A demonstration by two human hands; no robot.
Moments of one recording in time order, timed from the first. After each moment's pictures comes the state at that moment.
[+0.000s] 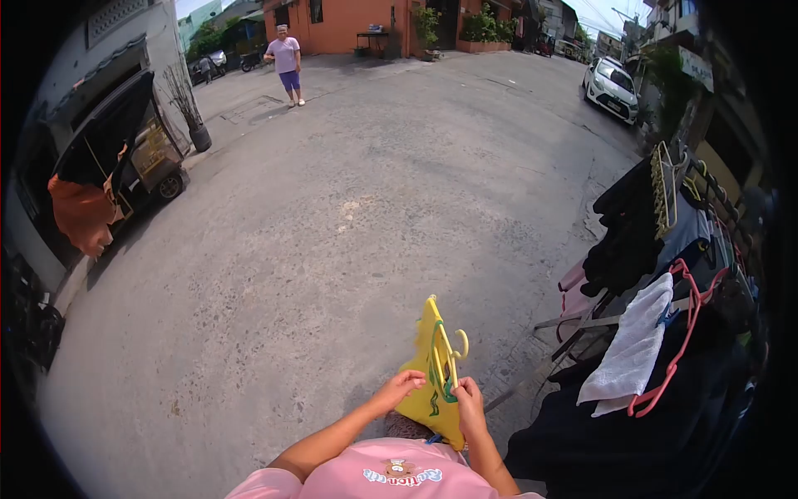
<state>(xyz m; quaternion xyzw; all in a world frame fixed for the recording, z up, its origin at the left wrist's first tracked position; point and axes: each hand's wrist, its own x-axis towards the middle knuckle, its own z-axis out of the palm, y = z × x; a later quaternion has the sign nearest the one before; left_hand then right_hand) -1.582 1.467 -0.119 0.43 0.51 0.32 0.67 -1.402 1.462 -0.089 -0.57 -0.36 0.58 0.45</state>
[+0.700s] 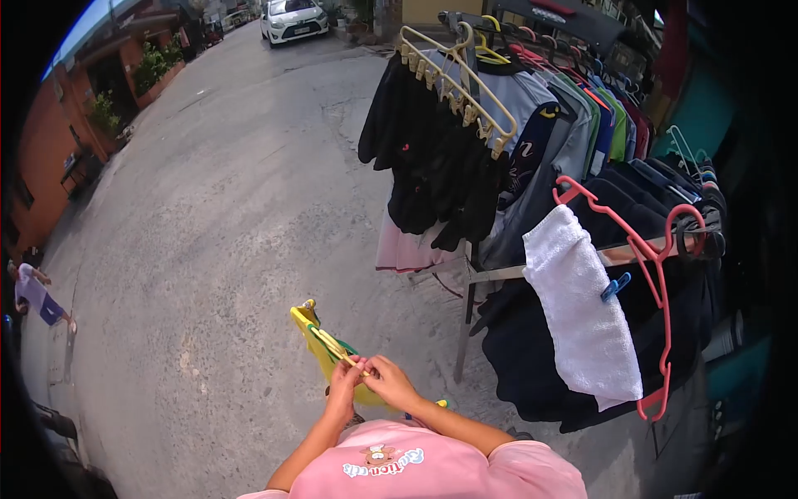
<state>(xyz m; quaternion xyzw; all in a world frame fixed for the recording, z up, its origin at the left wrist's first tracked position) -1.471 1.793 -0.081 0.43 0.38 0.19 0.80 -1.381 1.712 -0.076 -0.70 -0.40 0.28 0.52</state>
